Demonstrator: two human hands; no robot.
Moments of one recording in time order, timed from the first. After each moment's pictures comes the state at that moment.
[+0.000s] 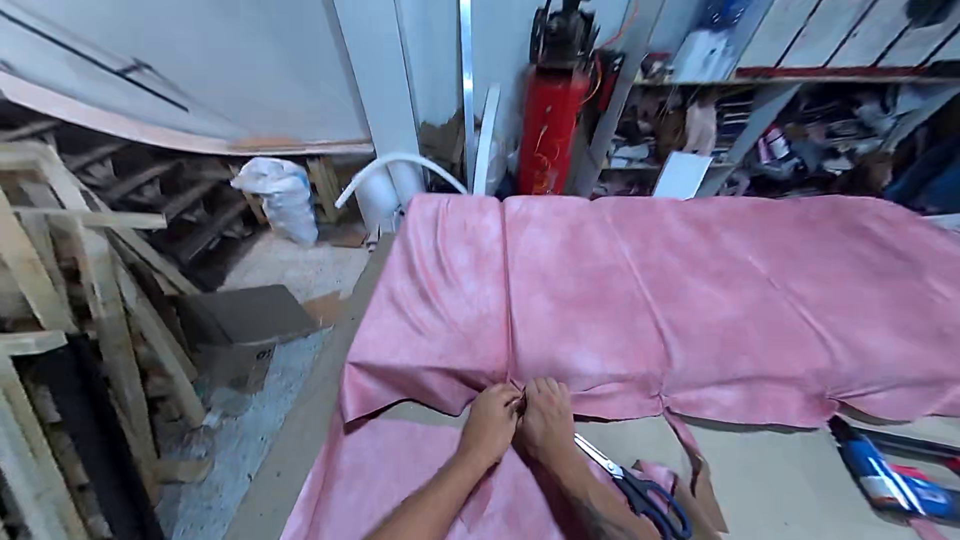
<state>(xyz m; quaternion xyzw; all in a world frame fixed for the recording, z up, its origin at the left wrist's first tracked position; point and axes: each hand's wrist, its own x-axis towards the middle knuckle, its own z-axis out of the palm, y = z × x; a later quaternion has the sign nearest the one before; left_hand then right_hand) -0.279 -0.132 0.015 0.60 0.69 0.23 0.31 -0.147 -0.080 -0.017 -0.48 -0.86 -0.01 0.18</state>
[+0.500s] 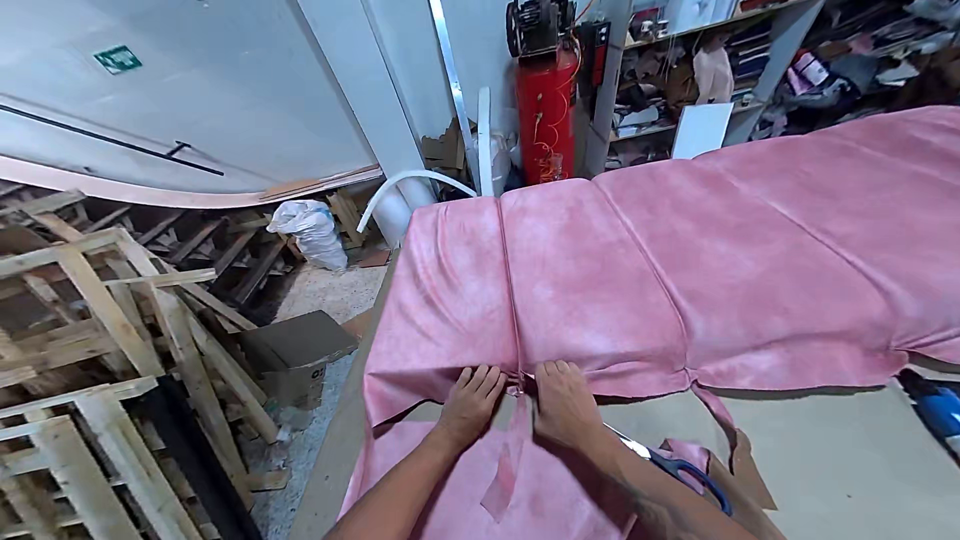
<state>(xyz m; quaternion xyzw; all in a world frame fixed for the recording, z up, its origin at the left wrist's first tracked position) -0.354 -0.134 -0.038 0.78 0.53 0.12 -0.31 -0.133 -0.069 0.013 -0.44 -0.89 0.08 0.06</state>
